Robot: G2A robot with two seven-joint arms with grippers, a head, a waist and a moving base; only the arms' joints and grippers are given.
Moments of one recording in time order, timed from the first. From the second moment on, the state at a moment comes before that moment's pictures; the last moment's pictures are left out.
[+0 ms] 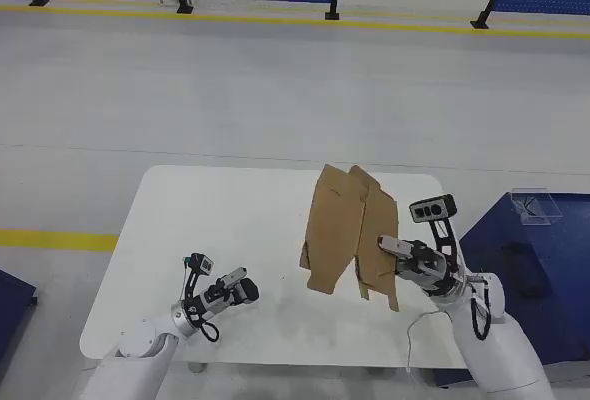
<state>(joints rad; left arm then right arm) 1.18 -1.24 -1.22 -1.13 -0.55 -0.52 -1.00 -1.22 -1.08 1.34 -1.61 0.94 -0.47 1.16</state>
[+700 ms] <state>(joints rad) 1.18 -1.24 -1.22 -1.13 -0.55 -0.52 -1.00 -1.24 -1.08 1.47 -1.70 0.36 -0.81 0.80</state>
